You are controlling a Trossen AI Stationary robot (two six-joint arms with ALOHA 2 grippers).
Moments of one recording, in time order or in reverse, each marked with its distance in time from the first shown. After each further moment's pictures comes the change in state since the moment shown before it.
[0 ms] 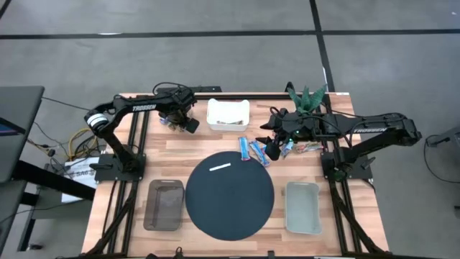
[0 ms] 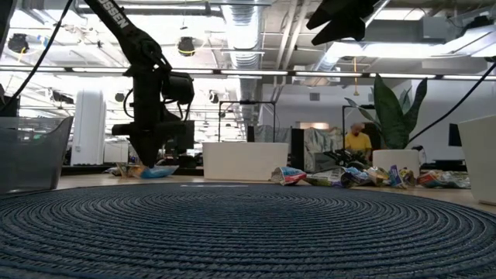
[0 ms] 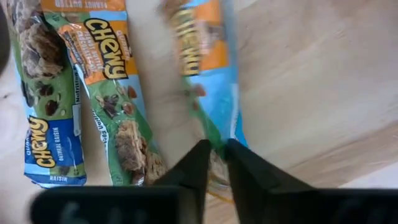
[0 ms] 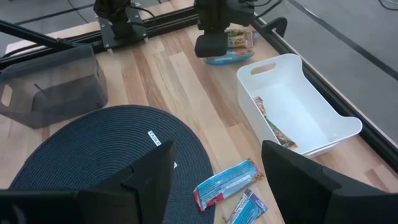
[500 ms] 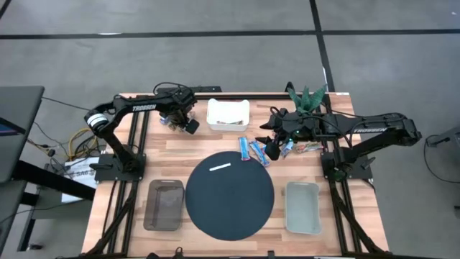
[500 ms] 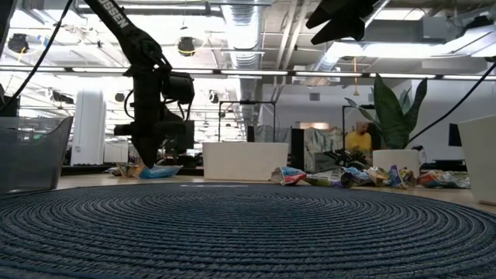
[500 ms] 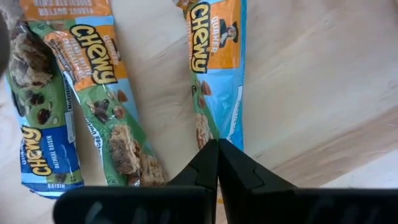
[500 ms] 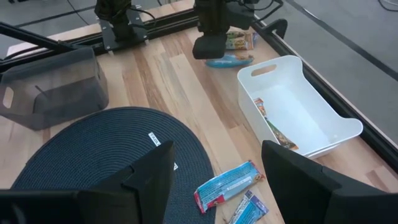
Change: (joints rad) left arm 0.000 0.000 0.002 0.001 0.015 0.057; right arm 0.000 0.000 0.000 0.006 0.000 0.001
